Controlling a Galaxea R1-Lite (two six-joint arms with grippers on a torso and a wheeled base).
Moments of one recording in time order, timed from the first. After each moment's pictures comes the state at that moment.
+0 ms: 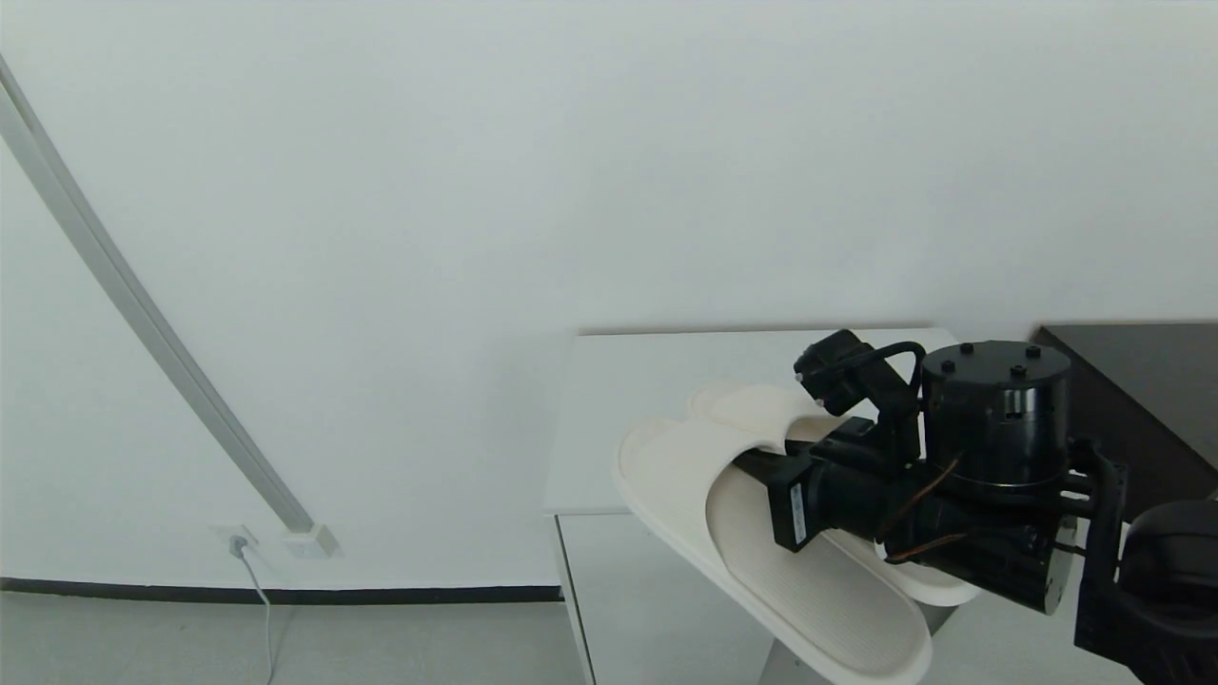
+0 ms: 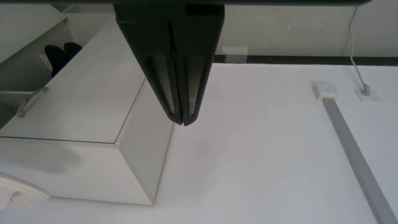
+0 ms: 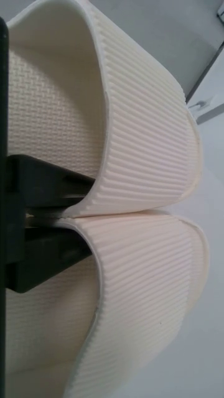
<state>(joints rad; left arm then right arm) 0.00 0.00 0.00 0.00 0.01 -0.10 0.77 1.69 -0.76 -0.67 -0.06 0.03</state>
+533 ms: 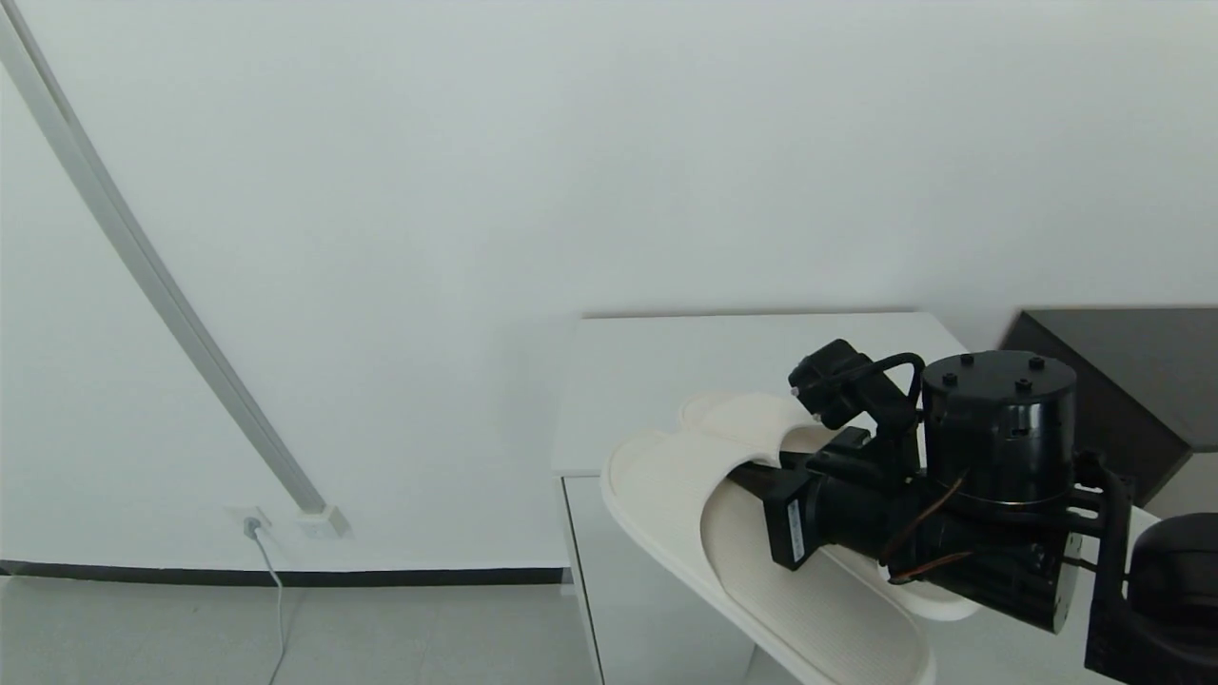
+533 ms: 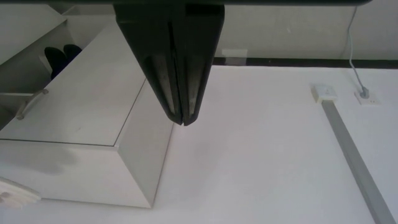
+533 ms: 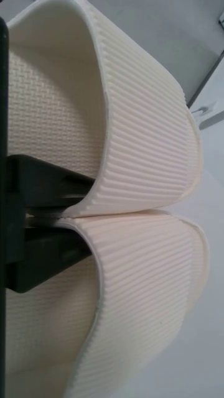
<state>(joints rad) 0.00 0.00 0.00 0.00 0.01 -0.10 0.79 1.68 -0.74 -0.68 -0.06 0.03</state>
